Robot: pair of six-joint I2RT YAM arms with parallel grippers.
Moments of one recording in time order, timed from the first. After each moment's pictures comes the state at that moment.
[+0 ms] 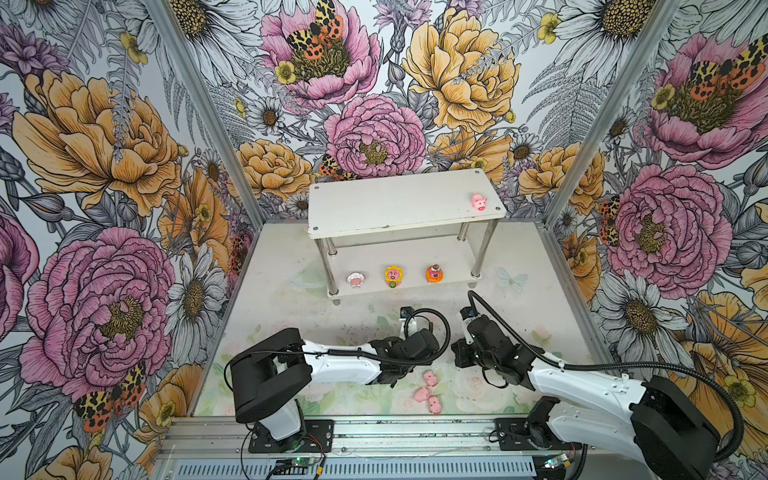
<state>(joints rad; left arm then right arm) -1.17 1.61 0.77 -0.02 -0.40 -1.03 0.71 1.11 0.39 -0.18 -0.03 0.53</state>
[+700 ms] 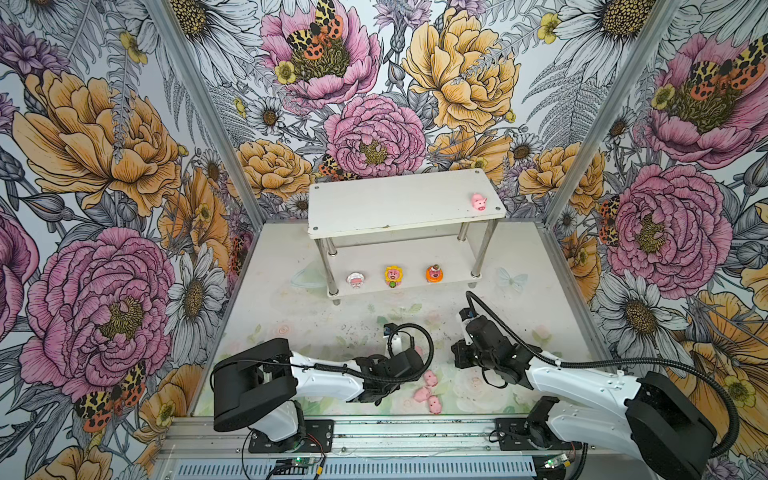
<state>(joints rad) -1.23 1.51 0.58 0.05 -0.41 -1.19 0.71 1.13 0.39 -0.18 -0.03 0.53</state>
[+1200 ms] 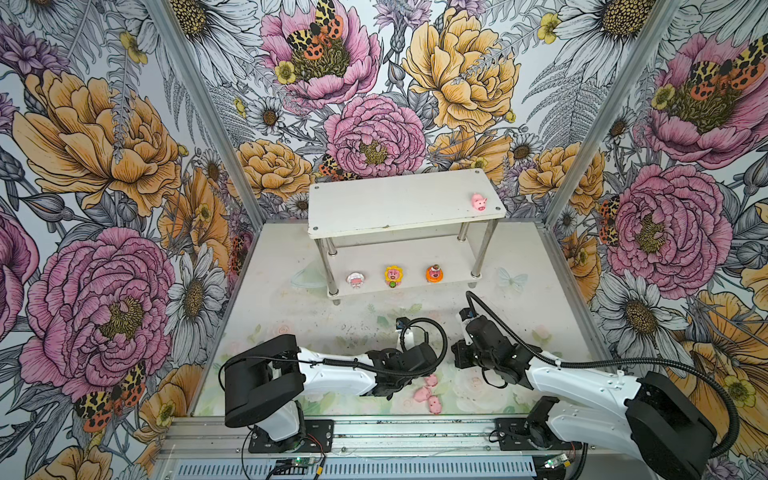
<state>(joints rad) -1.24 1.58 0.73 -0.04 -0.43 -1.15 0.71 1.13 0.39 -0.18 -0.03 0.53</state>
